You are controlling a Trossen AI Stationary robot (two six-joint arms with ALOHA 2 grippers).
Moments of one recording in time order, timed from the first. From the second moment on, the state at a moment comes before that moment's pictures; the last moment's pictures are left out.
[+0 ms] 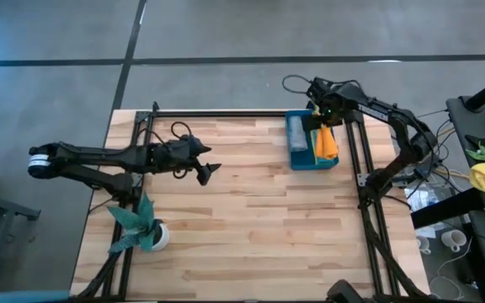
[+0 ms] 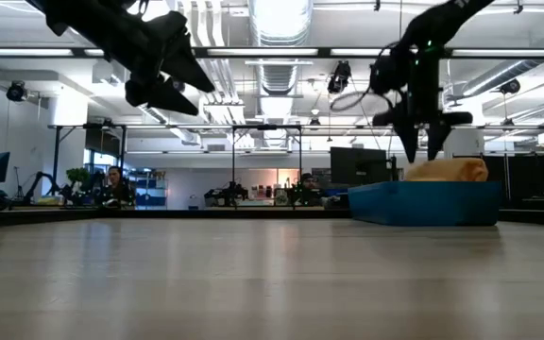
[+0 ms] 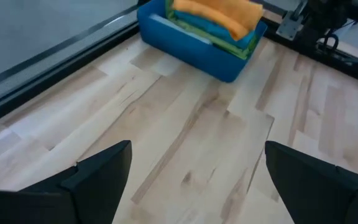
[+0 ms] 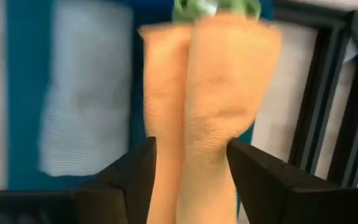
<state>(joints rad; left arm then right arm) 0.11 1.05 0.71 -0.17 -0.28 -0.38 -0.85 1.55 1.24 -1.08 0.15 0.54</state>
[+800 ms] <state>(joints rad) 0.11 1.03 0.71 -0.17 -0.26 -0.39 -0.82 1.55 1.13 -1.13 0.21 0.52</state>
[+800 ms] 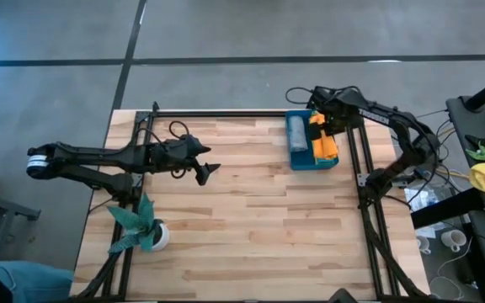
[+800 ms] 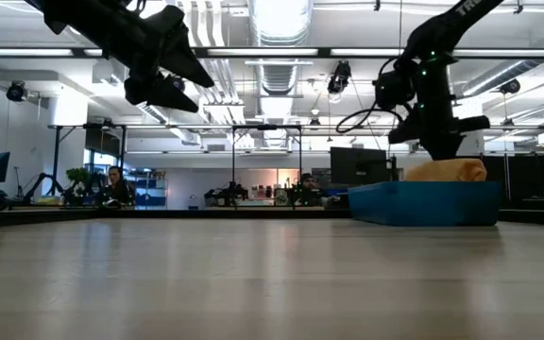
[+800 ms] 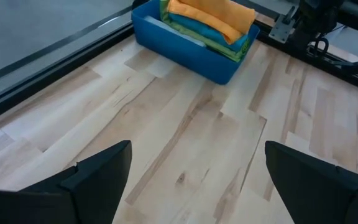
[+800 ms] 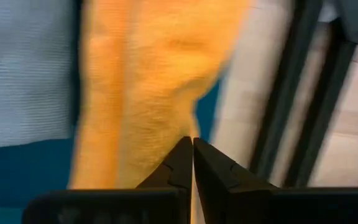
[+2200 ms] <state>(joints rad) 0.11 1.03 0.71 -0.17 -0.26 -0.39 -0.72 1.55 1.15 -1.09 0.11 0.52</state>
